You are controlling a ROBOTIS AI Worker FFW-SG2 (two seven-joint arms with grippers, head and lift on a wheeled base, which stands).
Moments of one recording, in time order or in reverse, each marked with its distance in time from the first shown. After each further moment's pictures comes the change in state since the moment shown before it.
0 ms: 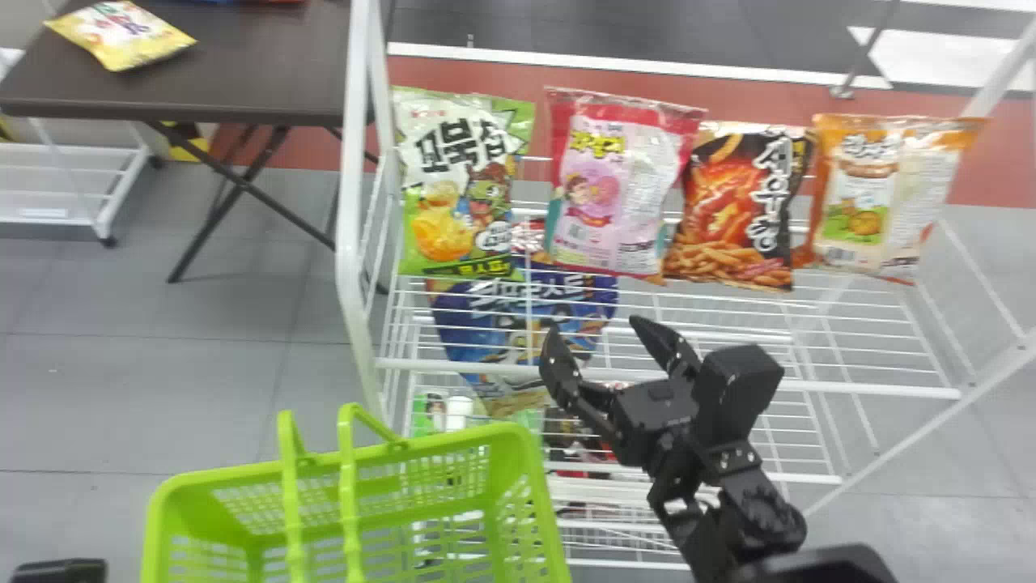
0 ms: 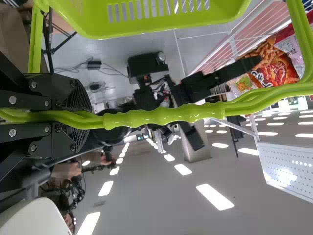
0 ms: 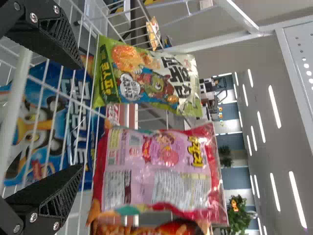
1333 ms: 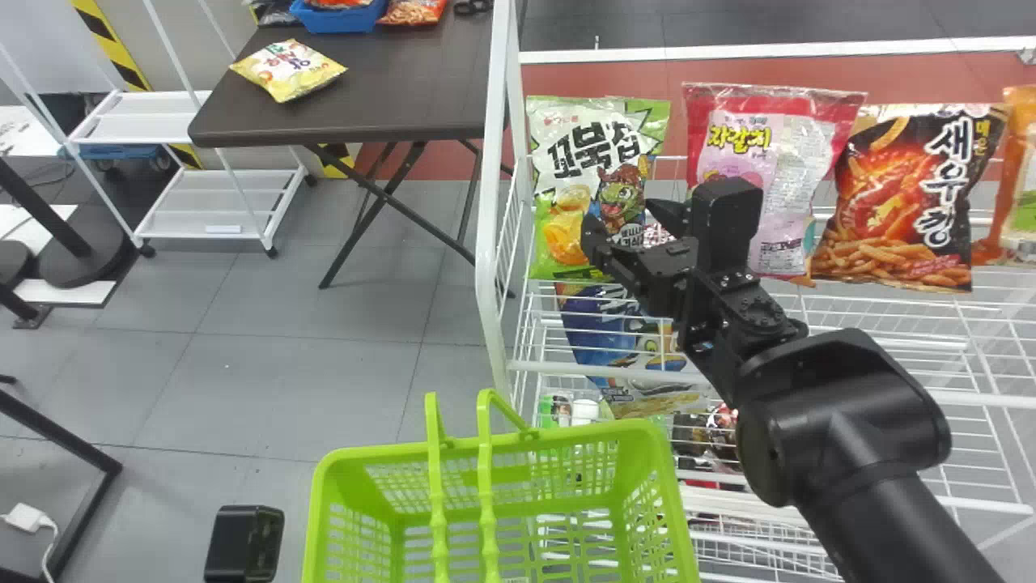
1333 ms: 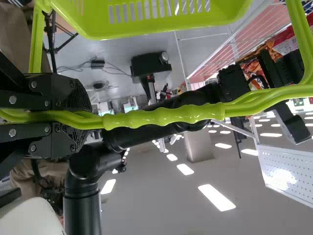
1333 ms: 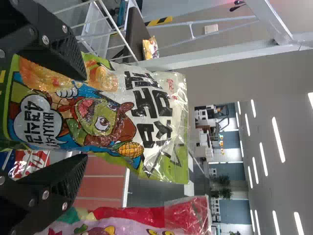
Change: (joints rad) left arm -0.066 0.037 -0.004 0.033 0.014 0.050 0.000; right arm -0.592 0.000 0.197 0.590 -0.095 -0.030 -0.067
